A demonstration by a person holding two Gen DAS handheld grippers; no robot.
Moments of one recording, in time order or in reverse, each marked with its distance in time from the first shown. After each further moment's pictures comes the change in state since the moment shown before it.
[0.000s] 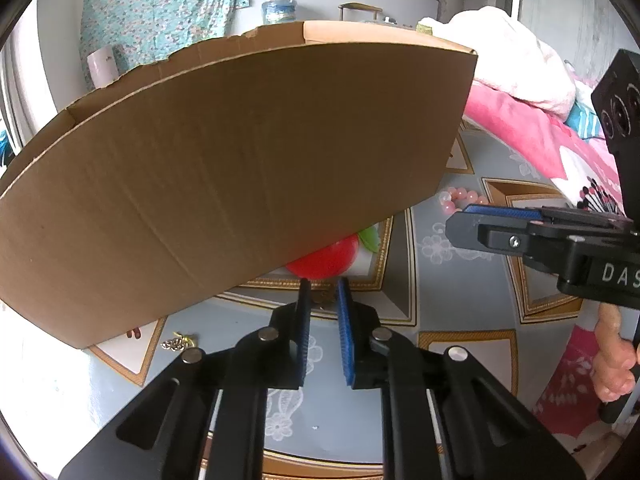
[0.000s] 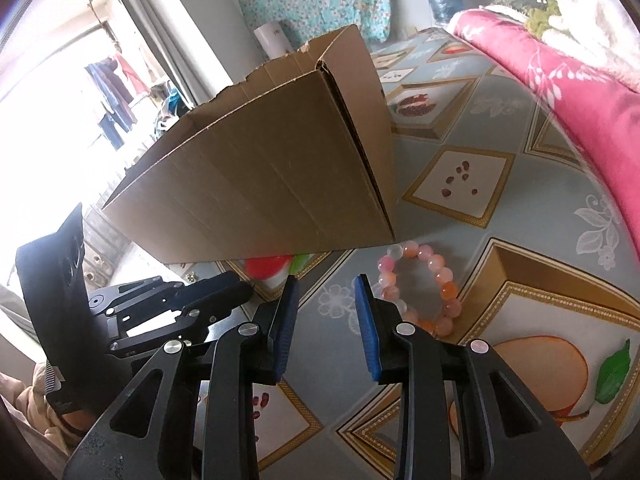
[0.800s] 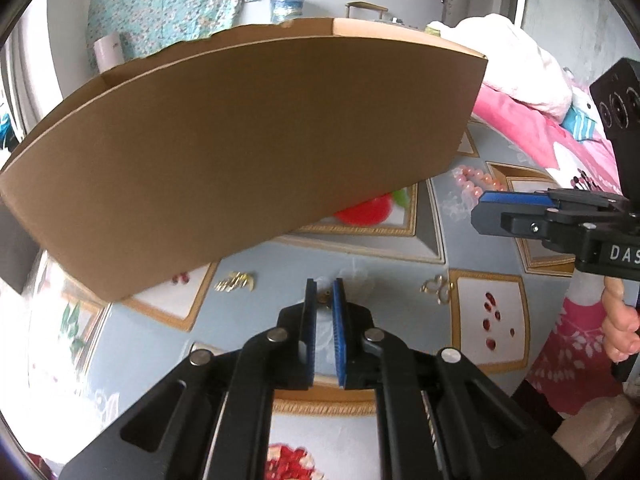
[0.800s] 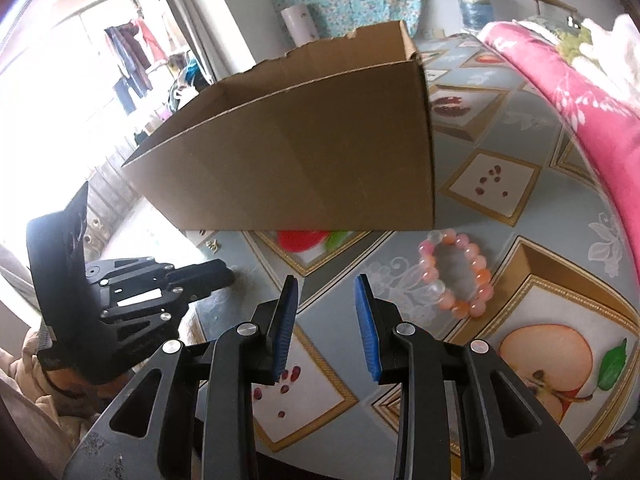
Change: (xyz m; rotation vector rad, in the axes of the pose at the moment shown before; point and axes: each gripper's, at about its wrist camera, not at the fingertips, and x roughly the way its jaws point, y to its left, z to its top) left arm -0.023 0.029 -0.026 -0.045 0.016 -0.026; right arm 0.001 0.035 -0.007 -0.123 0.066 -0.006
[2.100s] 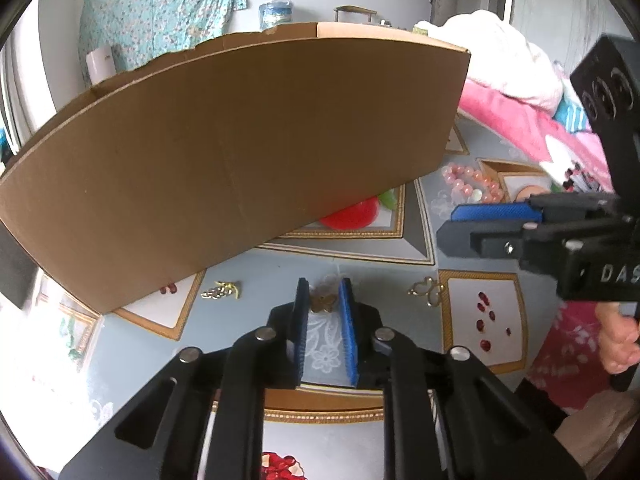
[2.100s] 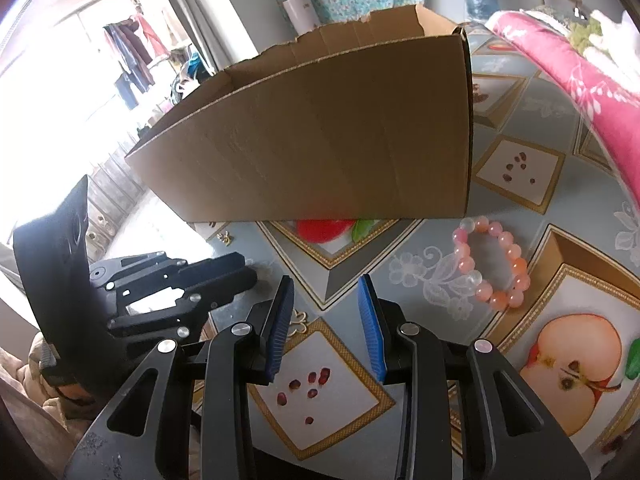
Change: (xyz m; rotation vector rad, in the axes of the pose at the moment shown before) left arm 0.003 -0.009 -0.002 0.053 -0.028 0.010; right arm 0.011 0.007 -0.002 0.016 0.014 0.025
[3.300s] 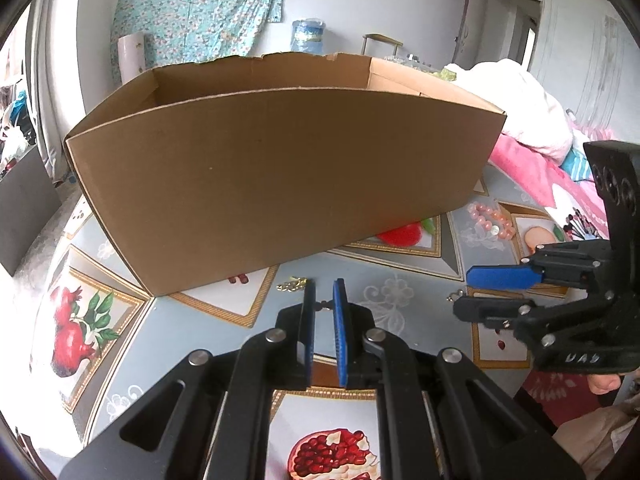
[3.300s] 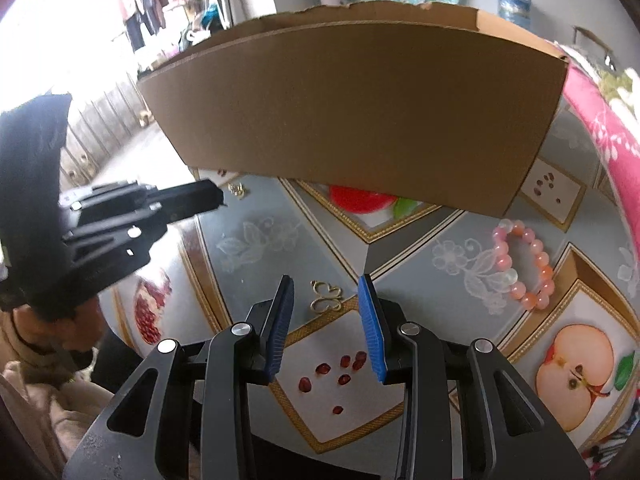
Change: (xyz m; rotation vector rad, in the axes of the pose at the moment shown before) left arm -0.027 0.049 -0.013 -0.134 -0.094 -0.032; right arm 0.030 0.057 -0.012 -0.217 0.110 -0.149
